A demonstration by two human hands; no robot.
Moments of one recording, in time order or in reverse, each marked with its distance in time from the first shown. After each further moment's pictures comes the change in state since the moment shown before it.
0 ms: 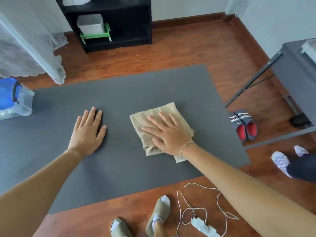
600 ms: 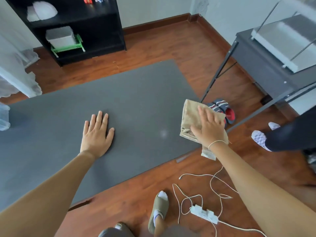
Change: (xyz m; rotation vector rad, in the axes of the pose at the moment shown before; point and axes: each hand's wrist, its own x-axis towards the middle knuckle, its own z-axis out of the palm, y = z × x) left_hand -0.013 0.067 0.022 0.013 -0.010 0.133; right_hand -0.142 0.072 0.008 0.117 0.177 0.878
